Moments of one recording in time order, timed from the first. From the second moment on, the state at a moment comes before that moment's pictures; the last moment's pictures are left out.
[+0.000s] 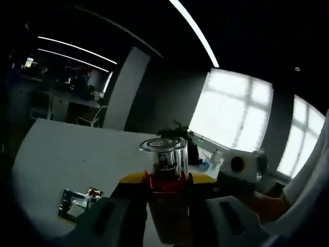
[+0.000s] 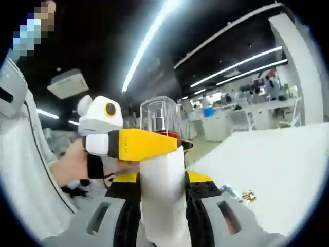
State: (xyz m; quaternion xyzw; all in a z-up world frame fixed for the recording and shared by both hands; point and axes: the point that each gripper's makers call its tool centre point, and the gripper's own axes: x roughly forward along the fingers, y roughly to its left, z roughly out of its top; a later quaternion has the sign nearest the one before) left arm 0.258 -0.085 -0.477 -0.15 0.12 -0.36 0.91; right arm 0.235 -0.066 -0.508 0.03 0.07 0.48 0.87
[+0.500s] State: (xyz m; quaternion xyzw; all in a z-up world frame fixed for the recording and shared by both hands) left arm 0.252 -0.107 -0.467 -0.11 0.10 -0.31 0.94; right arm 0.244 -0.090 -0.501 -0.06 0.00 0.28 0.96
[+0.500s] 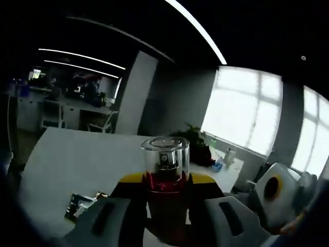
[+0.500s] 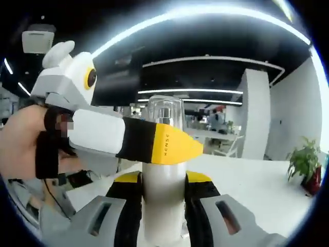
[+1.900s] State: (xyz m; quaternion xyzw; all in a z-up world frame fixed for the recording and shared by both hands) left arm 0.212 -0.134 -0.447 -0.06 0.09 -0.52 0.85; right arm 0.206 -0.105 -0.484 0.14 0.01 0.53 0.84
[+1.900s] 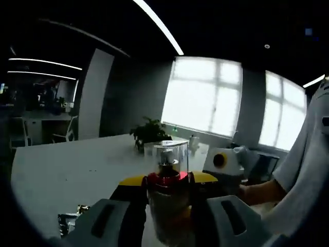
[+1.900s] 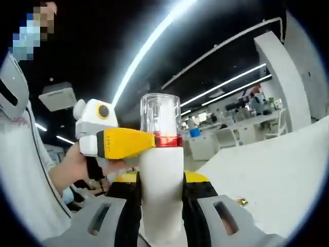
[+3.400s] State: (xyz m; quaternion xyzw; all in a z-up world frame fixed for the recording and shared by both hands) left arm 0.239 -0.186 -0.531 0.07 0.19 -0.61 0.76; right arm 0.229 -0.130 -0.563 -0.01 0.10 0.65 0.75
